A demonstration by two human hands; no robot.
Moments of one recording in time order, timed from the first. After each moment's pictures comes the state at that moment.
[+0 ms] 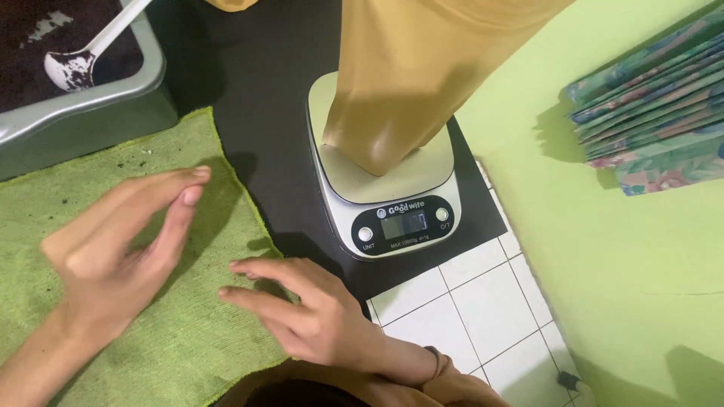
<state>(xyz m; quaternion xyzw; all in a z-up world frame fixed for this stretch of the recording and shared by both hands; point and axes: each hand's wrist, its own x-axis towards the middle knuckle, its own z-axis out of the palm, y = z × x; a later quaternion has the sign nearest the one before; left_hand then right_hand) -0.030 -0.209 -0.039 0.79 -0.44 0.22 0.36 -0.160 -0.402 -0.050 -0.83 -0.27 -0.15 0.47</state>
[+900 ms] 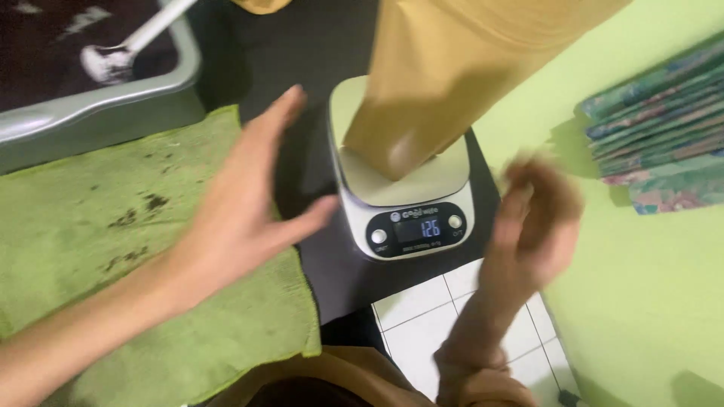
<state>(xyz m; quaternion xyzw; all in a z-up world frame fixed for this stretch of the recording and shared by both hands) -0.028 -0.283 -0.007 0.81 -0.41 0.03 0.42 -0.150 -0.521 -0.023 -0.78 0.08 -0.50 0.37</state>
